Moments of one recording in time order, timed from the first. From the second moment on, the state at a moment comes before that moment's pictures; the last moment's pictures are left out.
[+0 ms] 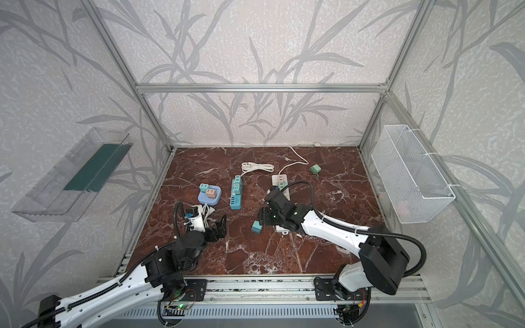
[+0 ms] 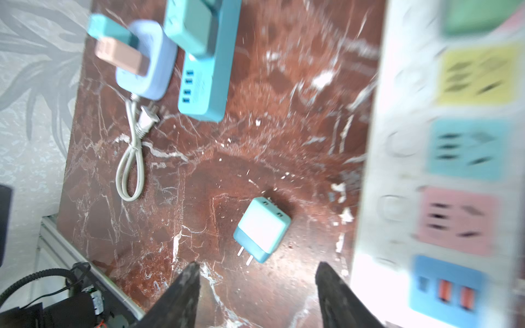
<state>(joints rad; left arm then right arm) -0.93 0.56 0.31 -0.20 -0.71 -0.63 0.85 1.36 0.90 -0.37 0.01 0.72</state>
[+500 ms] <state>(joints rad) -0.83 0.74 0.44 -0.18 -0.63 -0.67 0.85 1.21 0.80 -0.60 0.38 0.52</state>
